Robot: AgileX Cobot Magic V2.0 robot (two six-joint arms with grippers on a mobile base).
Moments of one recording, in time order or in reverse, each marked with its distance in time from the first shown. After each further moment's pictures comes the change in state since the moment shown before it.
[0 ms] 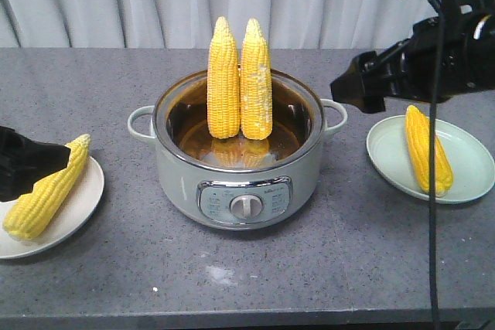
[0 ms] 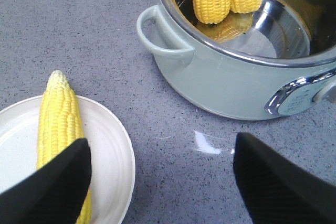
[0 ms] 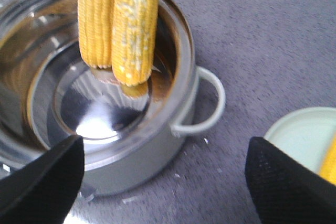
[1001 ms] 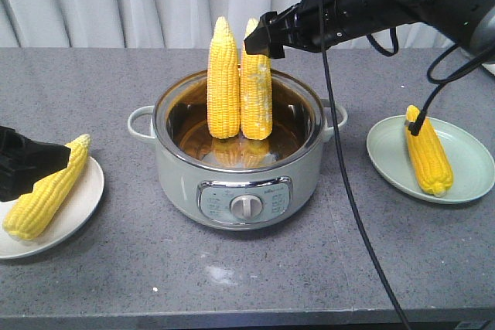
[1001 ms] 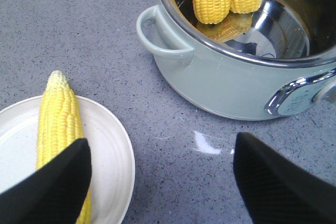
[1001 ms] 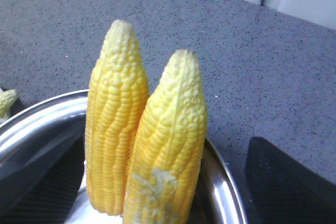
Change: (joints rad) left arm 0.000 0.000 0.000 -0.001 0.000 0.000; right arm 0.000 0.579 -0.524 0.354 -0.052 -0.303
